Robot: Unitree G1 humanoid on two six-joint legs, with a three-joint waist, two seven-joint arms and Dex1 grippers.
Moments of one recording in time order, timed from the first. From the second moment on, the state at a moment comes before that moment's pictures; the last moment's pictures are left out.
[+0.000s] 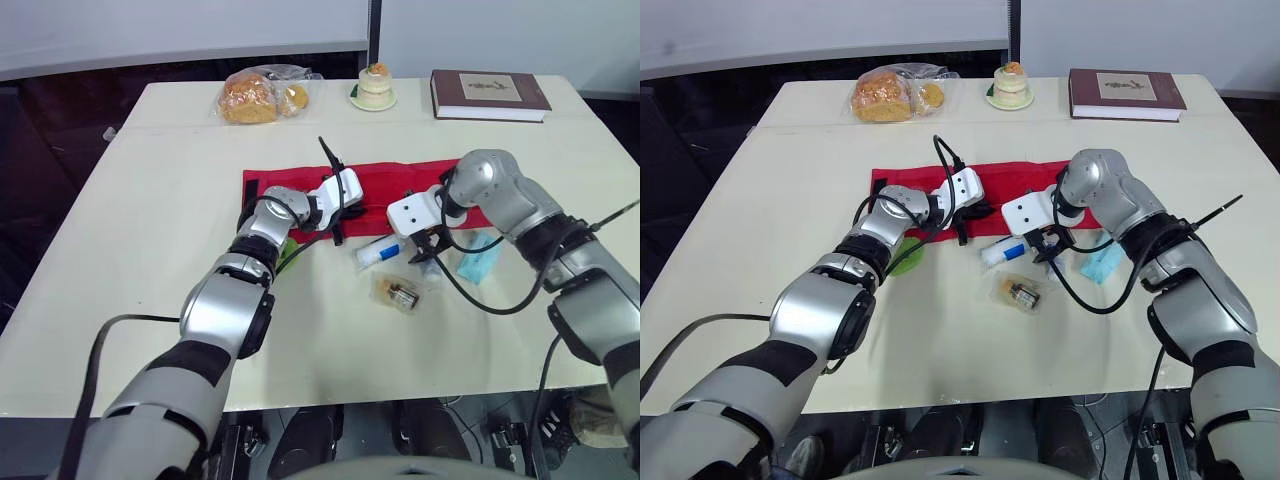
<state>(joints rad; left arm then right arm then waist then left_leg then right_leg) -1.13 0.26 -0.16 1.27 0.21 -0.29 -0.89 -1.16 -0.48 0.62 0.66 -0.30 -0.19 1.40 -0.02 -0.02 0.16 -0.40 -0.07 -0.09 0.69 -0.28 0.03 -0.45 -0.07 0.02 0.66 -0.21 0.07</state>
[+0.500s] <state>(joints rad) -1.13 0.26 -0.16 1.27 0.20 -0.29 -0.89 -1.11 -0.46 0.57 0.65 -0.31 -0.16 1.41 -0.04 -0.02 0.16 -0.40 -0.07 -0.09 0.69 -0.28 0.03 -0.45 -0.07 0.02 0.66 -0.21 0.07</state>
